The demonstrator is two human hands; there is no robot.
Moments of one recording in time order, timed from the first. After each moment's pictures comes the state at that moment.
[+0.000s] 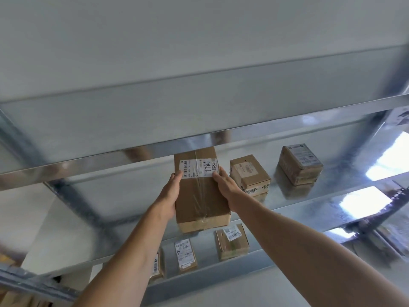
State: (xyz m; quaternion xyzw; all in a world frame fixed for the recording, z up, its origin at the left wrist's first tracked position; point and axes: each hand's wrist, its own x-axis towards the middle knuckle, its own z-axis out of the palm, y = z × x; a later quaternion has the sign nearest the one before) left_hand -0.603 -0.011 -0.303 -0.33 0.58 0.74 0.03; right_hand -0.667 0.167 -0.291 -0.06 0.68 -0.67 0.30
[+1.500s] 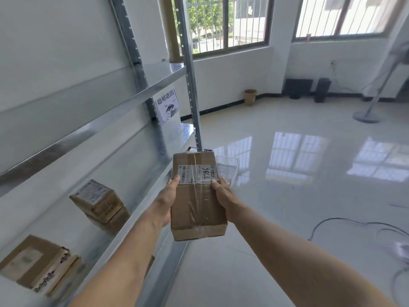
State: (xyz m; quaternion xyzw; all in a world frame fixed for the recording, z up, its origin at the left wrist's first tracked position) left_hand -0.686 0.542 -0.280 0.06 0.66 0.65 0.38; right_hand -0.578 0.692 -0.282 0.29 0.62 -0.73 -0.06
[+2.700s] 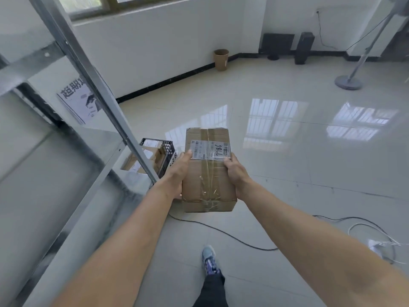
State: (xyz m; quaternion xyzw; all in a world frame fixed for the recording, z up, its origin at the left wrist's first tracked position) left_hand -0.898 1.043 -0.389 0.05 0.66 0.59 0.46; right_hand -0.728 1.156 -0.341 0.39 0.54 -0.74 -0.11
